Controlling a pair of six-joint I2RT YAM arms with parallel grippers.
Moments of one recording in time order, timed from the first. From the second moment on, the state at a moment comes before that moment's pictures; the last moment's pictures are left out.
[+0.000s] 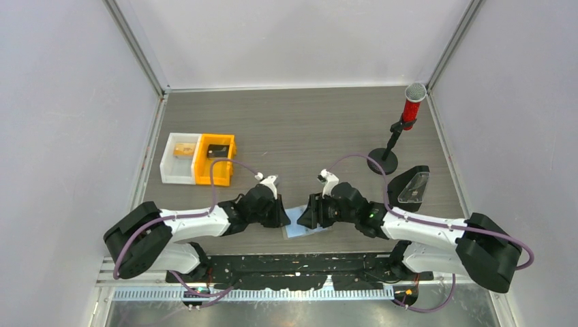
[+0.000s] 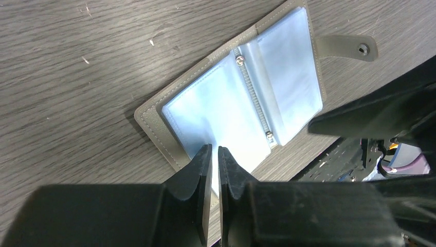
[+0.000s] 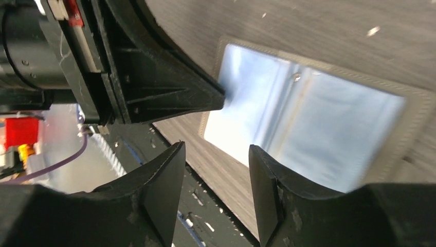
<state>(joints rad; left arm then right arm) -0.92 1.31 0.45 0.12 0.07 -0.83 0.92 1.15 0.39 0.18 -0.21 0.76</state>
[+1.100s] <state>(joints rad) -0.92 1.33 0.42 0.19 0.10 -0.84 0.82 1.15 0.37 0.05 -0.06 0.65</state>
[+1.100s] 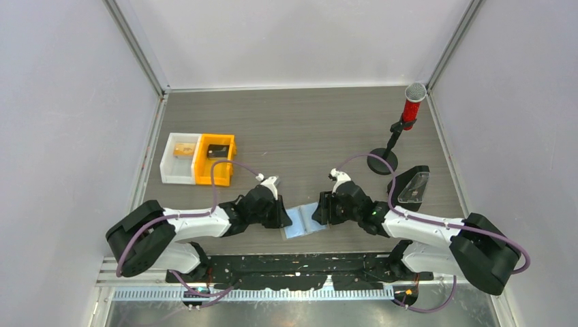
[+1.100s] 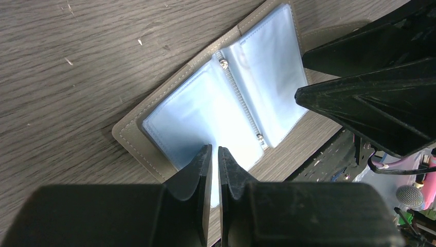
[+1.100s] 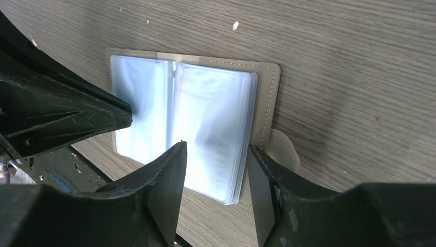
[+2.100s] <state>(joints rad) -0.92 1.34 0.42 0.21 0.10 -0.84 0.82 1.11 0.37 0.09 -0.21 0.66</state>
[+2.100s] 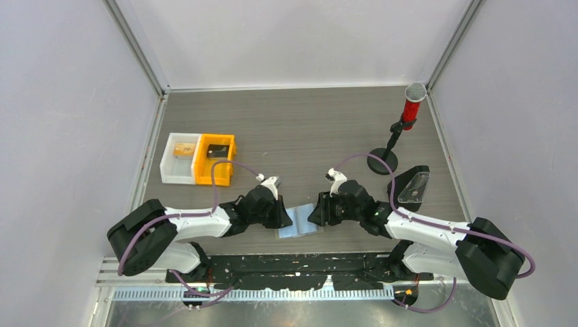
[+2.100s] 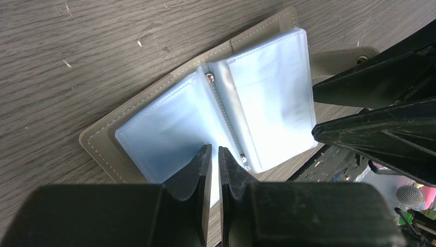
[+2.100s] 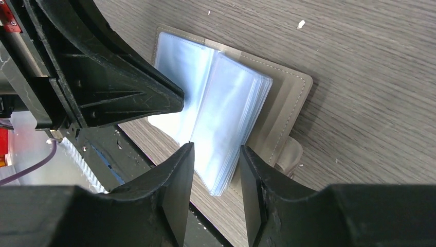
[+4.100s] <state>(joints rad) -0.92 1.26 0.37 0.17 0.08 -0.84 0.82 1.20 0.37 0.13 -0.15 0.72</state>
